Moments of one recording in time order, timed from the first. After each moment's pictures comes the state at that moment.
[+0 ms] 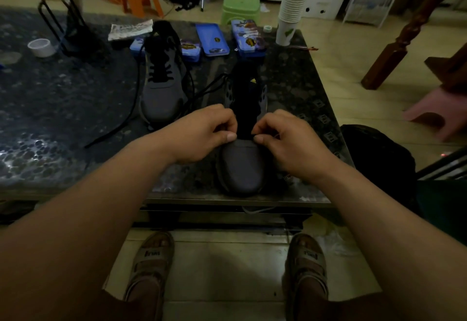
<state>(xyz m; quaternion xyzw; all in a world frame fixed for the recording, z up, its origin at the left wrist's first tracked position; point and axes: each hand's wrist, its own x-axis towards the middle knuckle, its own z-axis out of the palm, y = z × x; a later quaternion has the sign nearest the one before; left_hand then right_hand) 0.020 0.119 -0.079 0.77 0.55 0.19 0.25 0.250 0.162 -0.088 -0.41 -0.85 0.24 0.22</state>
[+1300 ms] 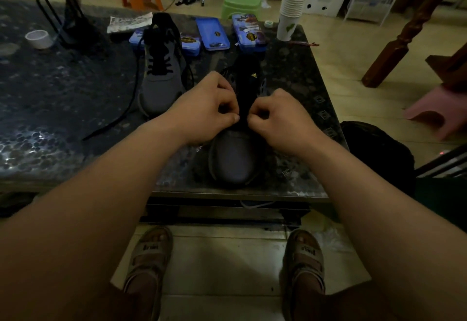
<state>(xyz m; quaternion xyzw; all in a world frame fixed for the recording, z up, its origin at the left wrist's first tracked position) 0.028 0.131 -0.068 0.74 0.61 0.24 0.15 0.225 0.176 -0.073 -0.47 -0.84 0.19 0.19</state>
